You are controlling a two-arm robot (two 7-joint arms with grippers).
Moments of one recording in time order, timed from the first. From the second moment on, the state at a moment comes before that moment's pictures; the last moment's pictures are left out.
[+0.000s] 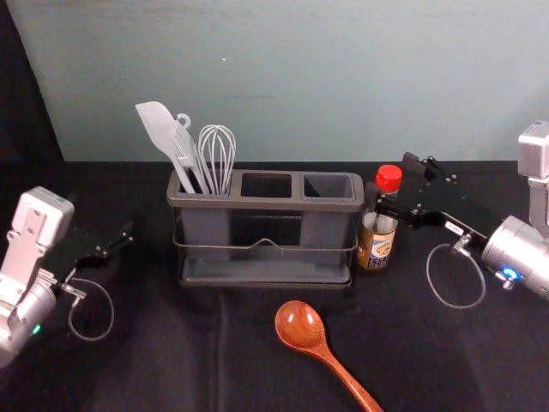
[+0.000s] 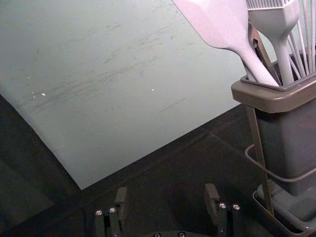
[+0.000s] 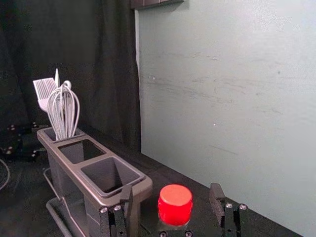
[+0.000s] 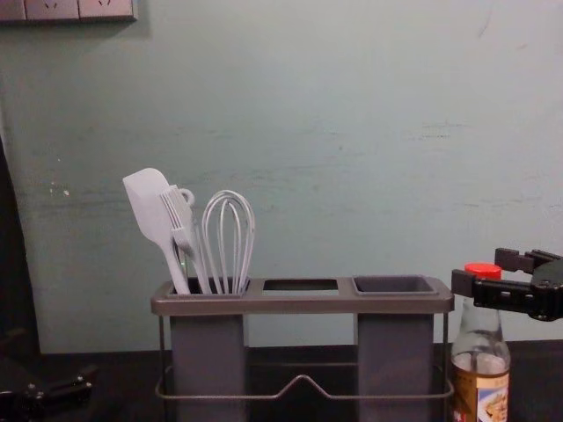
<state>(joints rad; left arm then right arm) -0.20 0.60 0.45 -1.41 -0.25 -0.12 0.03 0.36 0.49 -0.32 -1.28 0.49 -0.14 0.62</state>
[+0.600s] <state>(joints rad) -0.20 0.60 0.45 -1.41 -0.25 -0.12 0.03 0.25 0.57 -0.26 -1.48 0.50 -0.16 0.60</state>
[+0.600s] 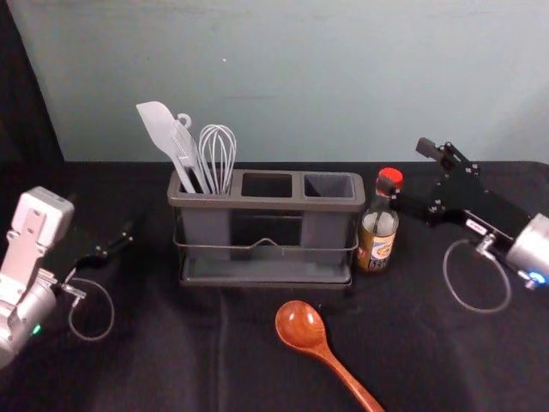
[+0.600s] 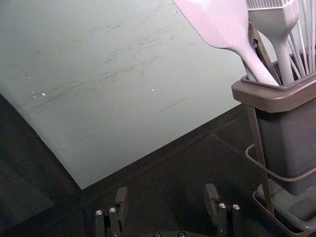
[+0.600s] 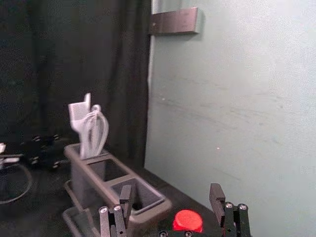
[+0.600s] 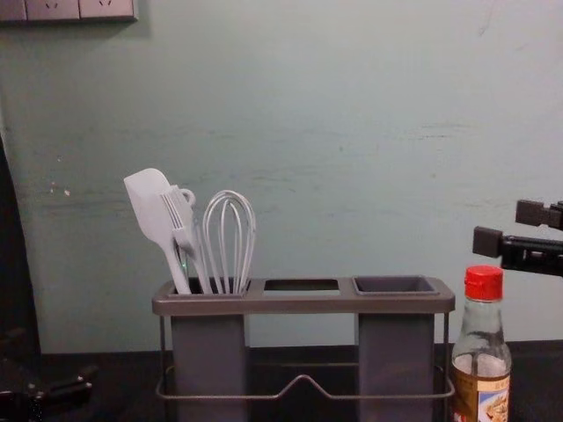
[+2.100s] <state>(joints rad) -0.20 0.60 0.45 -1.41 -0.25 -0.12 0.03 0.38 0.57 -0.62 -1.80 0.29 0.88 0.48</state>
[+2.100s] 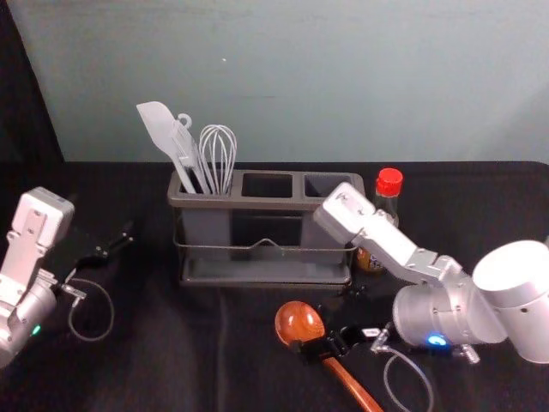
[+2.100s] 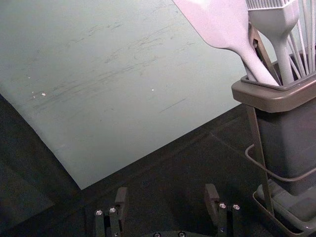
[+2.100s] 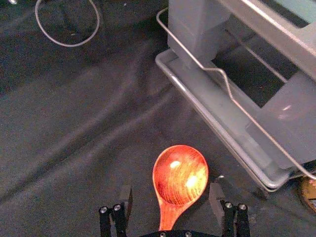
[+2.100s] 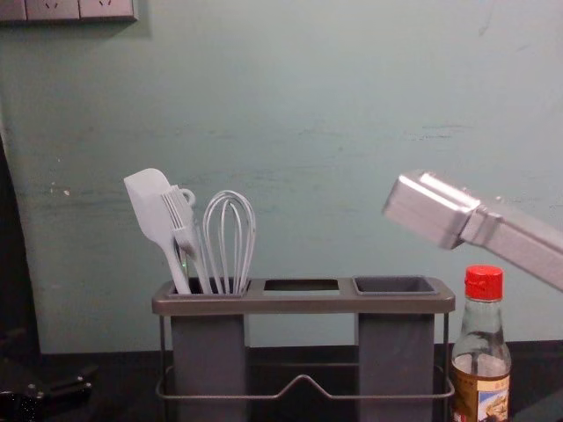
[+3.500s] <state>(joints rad) -0.20 0.60 0.45 -1.41 -0.25 -0.12 0.03 0.39 0.45 -0.61 -1.62 0.21 0.84 0.51</state>
